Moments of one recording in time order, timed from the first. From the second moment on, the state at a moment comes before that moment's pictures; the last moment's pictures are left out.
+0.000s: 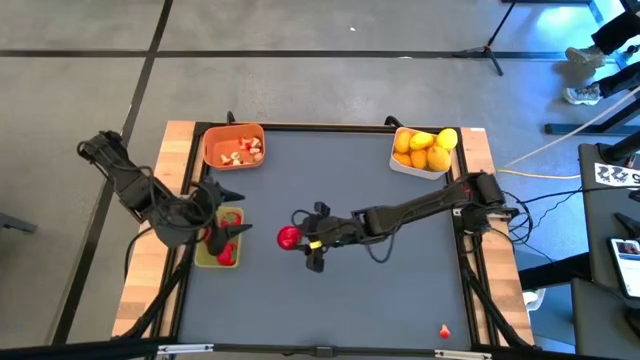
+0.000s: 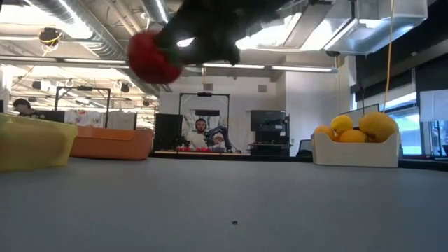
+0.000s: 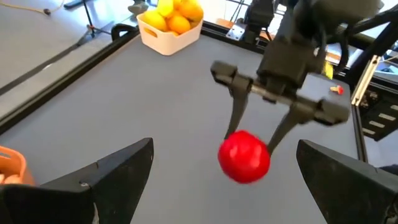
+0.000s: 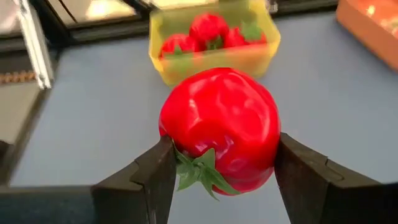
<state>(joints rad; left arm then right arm) -0.69 0.93 1.05 -0.89 -0.84 -0.82 0.23 1.91 1.40 -0.04 0.21 0.26</state>
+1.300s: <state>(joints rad) -0.65 0.92 1.05 -0.91 -0.89 -0.84 0.15 2.59 2.10 0.32 0.15 0.26</state>
